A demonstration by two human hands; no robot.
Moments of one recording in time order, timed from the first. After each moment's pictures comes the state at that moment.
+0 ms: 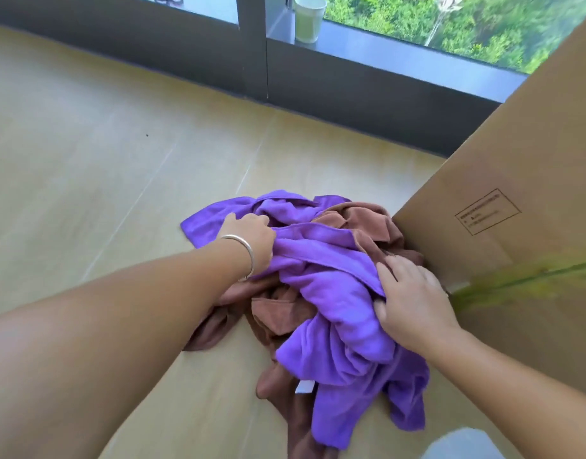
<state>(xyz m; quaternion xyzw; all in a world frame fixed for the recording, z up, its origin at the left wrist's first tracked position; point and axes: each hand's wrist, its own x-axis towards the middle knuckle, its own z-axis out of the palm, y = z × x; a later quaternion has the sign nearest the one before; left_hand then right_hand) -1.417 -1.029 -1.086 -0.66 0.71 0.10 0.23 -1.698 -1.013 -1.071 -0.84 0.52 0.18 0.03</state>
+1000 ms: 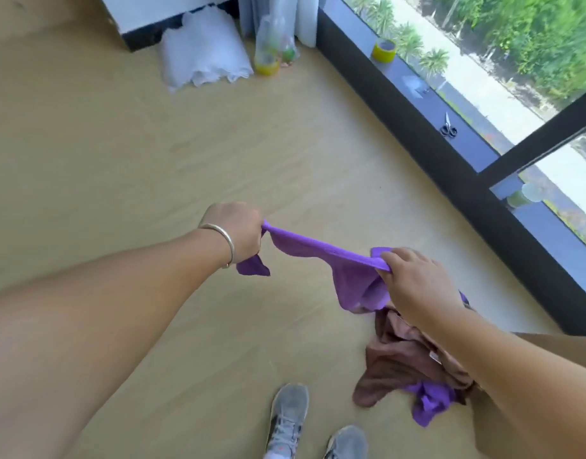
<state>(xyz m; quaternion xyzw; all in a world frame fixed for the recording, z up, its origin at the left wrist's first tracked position) -1.166 -0.652 -0.609 -0.88 0.38 0.24 0.14 -1.394 -0.861 -0.645 -0.97 0.20 0.14 0.05</state>
